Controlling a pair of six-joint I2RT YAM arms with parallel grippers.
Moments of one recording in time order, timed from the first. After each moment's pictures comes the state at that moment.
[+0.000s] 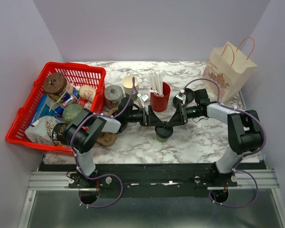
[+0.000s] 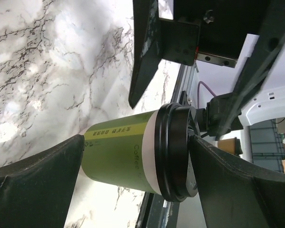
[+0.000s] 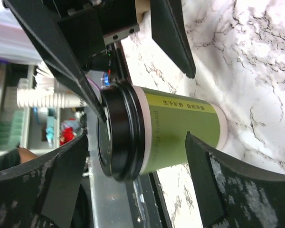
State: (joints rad) left arm -0.57 1.82 0.73 0.79 0.82 -0.86; right arm 0.20 1.70 0.90 -0.29 -1.26 0.07
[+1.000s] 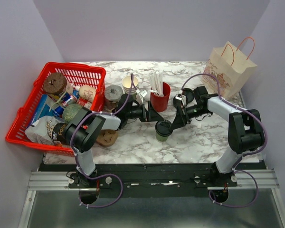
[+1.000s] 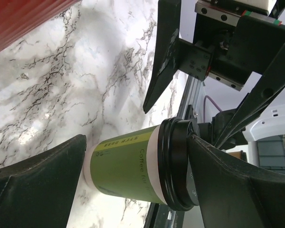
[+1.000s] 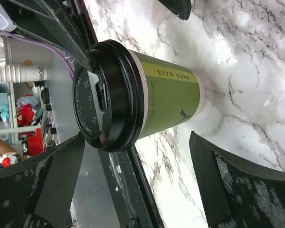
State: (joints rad) left arm -0.54 1.81 0.79 0.71 0.78 -0.83; right arm 0.20 1.71 1.06 -0.77 -1.09 -0.34
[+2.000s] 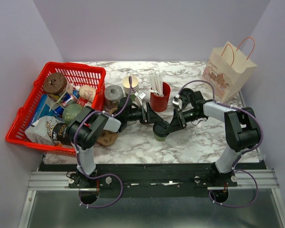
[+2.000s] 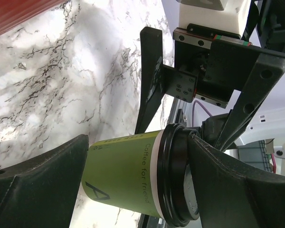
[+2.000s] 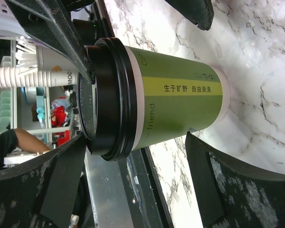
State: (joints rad) left arm -0.54 1.88 0.74 0.85 0.77 -0.94; right arm 0.25 1.75 0.95 -0.57 -1.18 -0.16
